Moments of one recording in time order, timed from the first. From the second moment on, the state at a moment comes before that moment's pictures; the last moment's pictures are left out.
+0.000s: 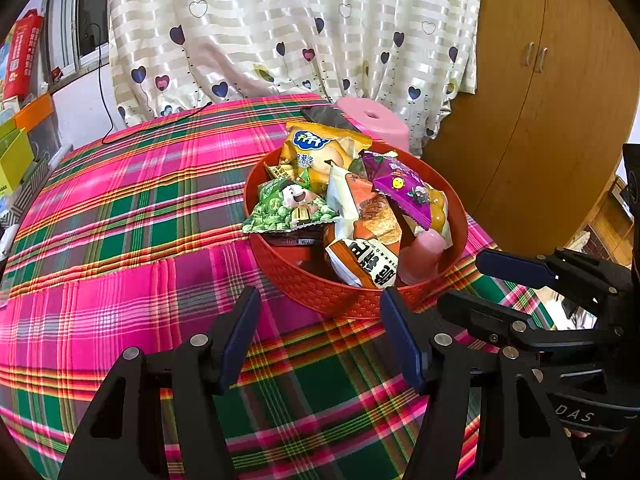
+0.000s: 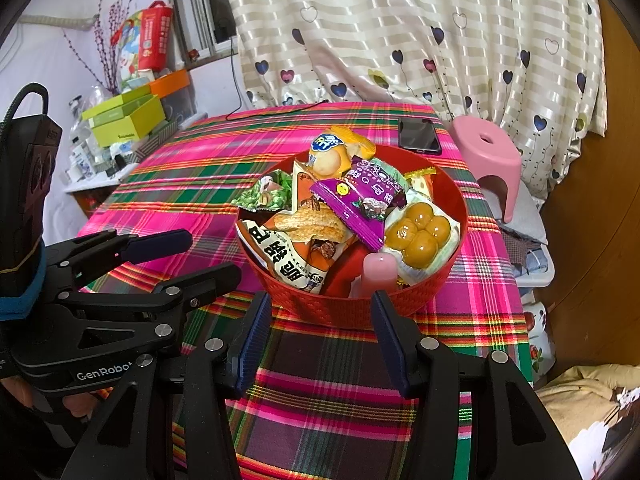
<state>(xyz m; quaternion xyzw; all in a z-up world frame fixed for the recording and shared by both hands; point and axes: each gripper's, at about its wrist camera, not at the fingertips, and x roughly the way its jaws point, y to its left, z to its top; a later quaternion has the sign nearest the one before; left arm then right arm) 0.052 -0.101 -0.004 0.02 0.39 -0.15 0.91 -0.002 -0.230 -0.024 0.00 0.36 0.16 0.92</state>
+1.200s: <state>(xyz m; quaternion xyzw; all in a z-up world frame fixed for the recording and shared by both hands) 0.049 -0.101 -0.005 0.02 0.39 -0.15 0.91 -0.003 -0.230 -0.023 0.00 0.36 0.16 0.92</state>
